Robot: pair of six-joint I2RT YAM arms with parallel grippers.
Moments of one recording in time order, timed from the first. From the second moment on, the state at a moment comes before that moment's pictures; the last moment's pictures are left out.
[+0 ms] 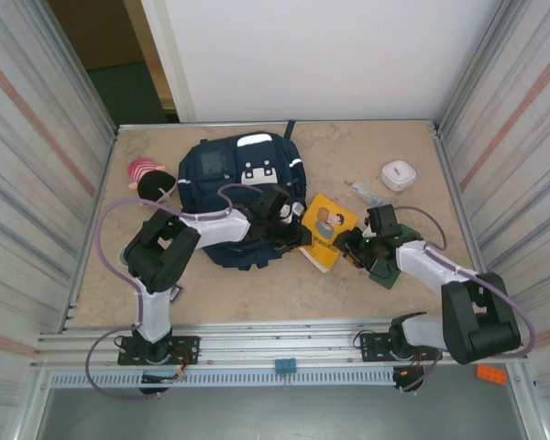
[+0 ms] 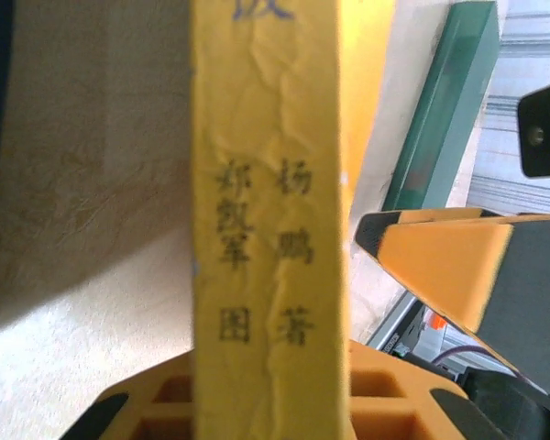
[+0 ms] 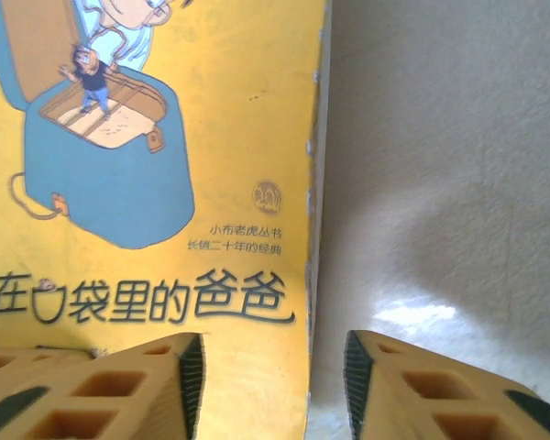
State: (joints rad) left arm -0.75 1.91 1.18 -0.14 0.62 -0.88; right arm 0.26 1.24 0.55 -0.32 -0.39 0.93
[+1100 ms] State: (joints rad) left arm -0.75 1.42 0.83 0.31 0.00 -1.44; right arm 0.72 1.17 0.64 0.32 0.03 1.48
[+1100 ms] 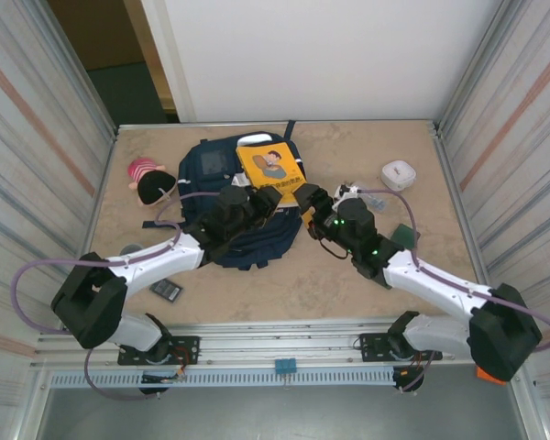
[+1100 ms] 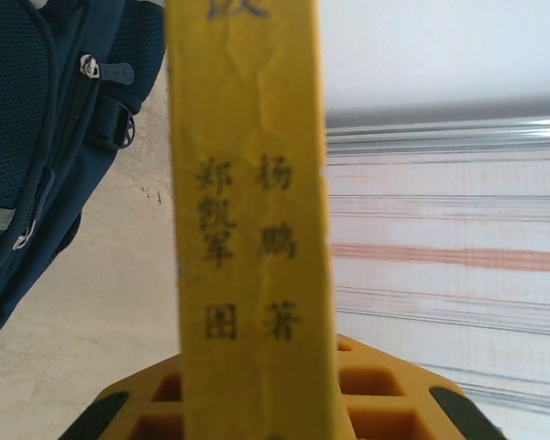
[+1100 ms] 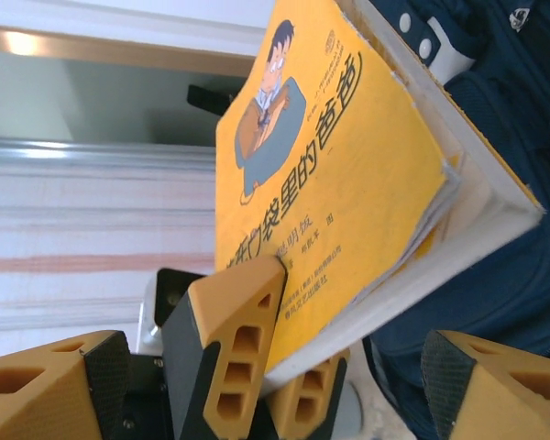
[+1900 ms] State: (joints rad) left arm -0.75 1.41 0.81 0.42 0.01 -1.60; right arm 0.69 1.40 0.74 0.48 0.12 1.66
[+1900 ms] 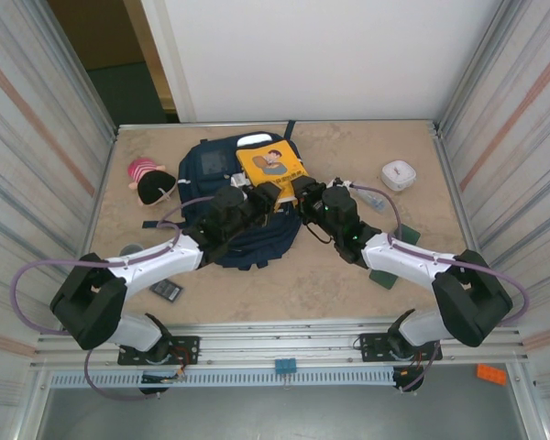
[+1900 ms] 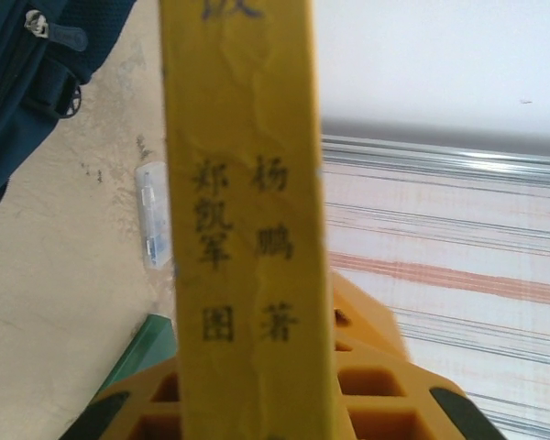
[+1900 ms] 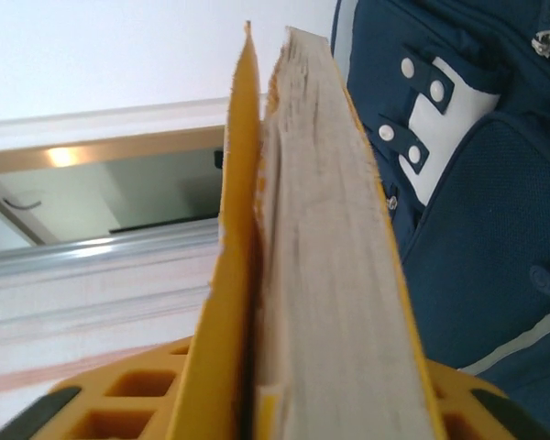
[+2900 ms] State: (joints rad) left arm -0.58 1.29 0.69 0.48 0.20 -1.28; right arm 0.39 1.23 0.80 0.23 -0.66 1.27
